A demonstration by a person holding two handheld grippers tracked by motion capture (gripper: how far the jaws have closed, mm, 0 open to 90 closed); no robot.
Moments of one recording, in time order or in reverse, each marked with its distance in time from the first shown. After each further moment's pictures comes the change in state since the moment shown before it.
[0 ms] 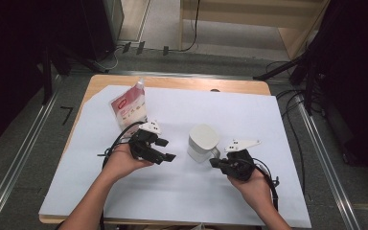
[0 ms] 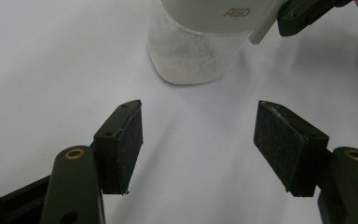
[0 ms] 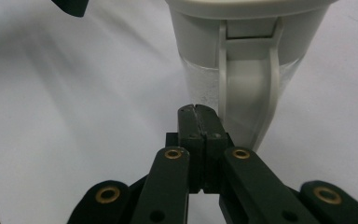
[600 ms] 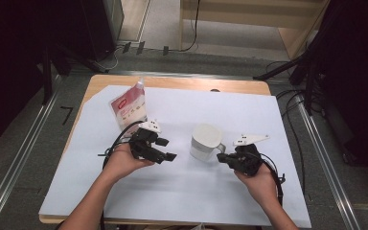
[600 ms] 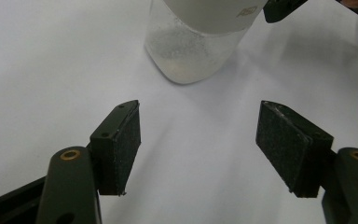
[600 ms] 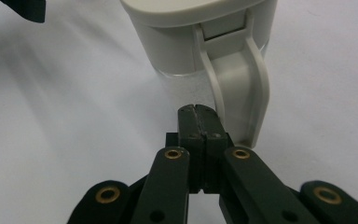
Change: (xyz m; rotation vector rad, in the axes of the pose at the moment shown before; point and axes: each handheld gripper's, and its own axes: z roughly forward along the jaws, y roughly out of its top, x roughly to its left) left arm 0.000 0.001 0.000 -0.018 -0.015 -0.037; right arm -0.025 -0.001 -0.007 -0.012 -0.016 0.047
